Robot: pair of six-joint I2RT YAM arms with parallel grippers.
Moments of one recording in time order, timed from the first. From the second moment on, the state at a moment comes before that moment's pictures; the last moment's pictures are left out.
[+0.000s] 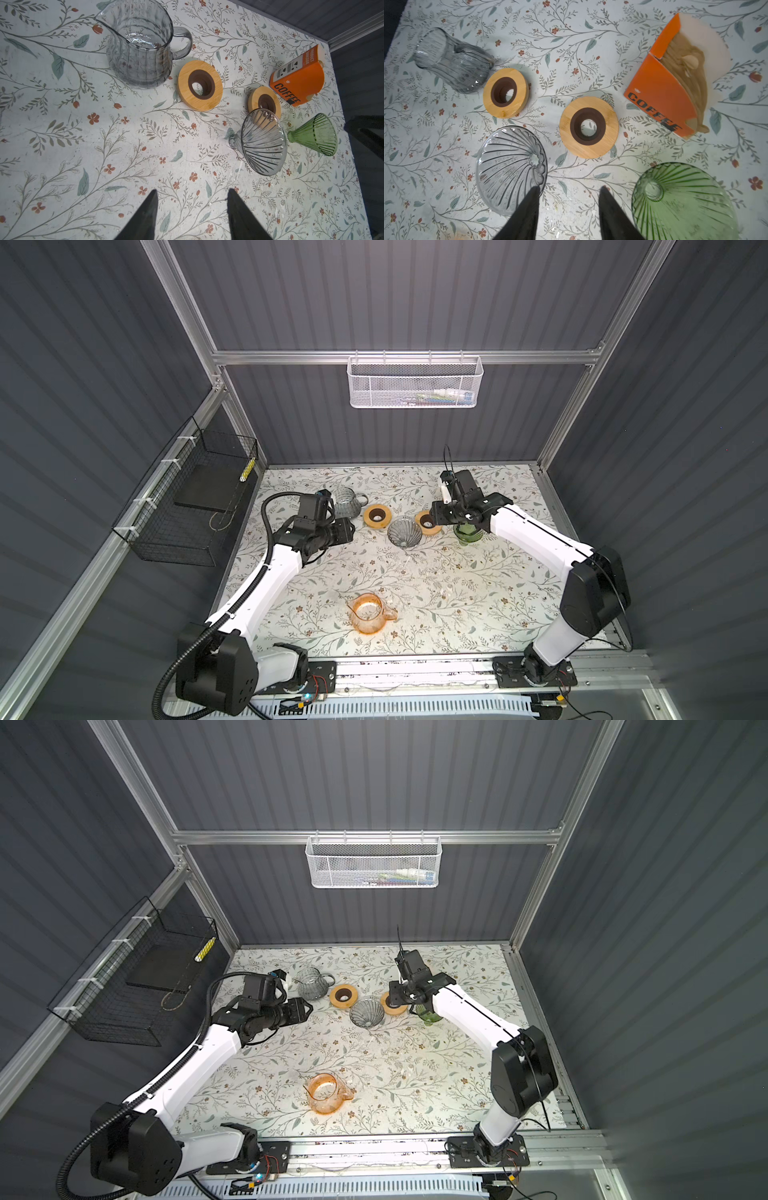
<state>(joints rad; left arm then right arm) -0.30 1.26 0.99 -0.54 0.18 -0.40 0.53 1.69 1.37 -0.57 0.03 0.35</state>
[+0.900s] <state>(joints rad) -0.30 1.31 0.99 -0.50 0.20 -0.41 0.46 1.98 1.50 -0.59 0.08 0.38</state>
